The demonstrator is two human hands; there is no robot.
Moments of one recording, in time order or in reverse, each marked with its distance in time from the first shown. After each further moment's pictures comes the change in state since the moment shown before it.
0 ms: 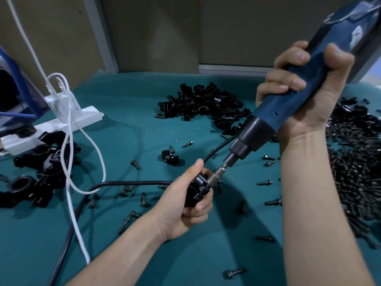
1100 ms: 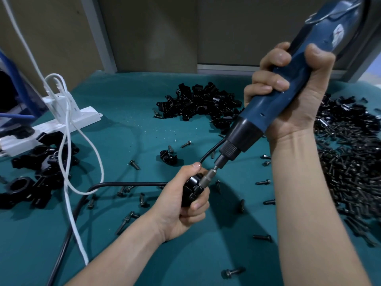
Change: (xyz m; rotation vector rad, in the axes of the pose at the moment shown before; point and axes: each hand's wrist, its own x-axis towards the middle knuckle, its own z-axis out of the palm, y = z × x) left_hand 0.000 0.001 0.002 -0.006 0.080 0.008; right_hand 0.002 0.011 0.005 -0.072 0.053 -0.013
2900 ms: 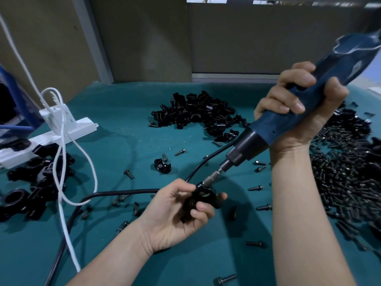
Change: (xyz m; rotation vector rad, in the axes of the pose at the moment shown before) left_hand -0.003 0.009 -0.003 -0.543 -0.240 -0.349; right_hand -0.008 -0.023 -0.024 0.199 -0.237 0.018
